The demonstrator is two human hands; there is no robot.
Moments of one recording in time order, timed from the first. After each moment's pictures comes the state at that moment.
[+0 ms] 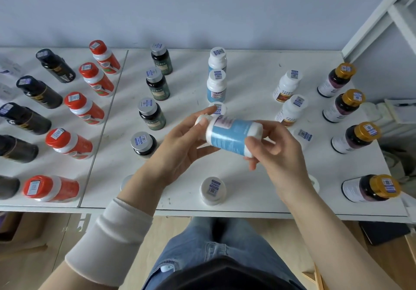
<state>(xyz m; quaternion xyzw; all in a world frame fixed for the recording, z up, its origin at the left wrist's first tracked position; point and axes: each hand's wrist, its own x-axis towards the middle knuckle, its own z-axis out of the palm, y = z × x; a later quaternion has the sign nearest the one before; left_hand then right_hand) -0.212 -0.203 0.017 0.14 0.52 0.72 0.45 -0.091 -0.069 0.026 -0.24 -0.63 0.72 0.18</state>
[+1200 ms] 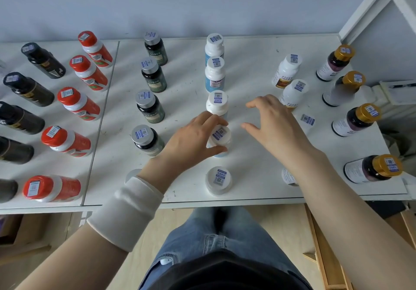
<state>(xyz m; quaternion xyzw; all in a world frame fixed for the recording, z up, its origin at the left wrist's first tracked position) -0.226 -0.199 -0.023 0.49 0.82 0.25 0.14 -0.127 -0.045 0.016 -0.23 -0.95 0.20 0.03</state>
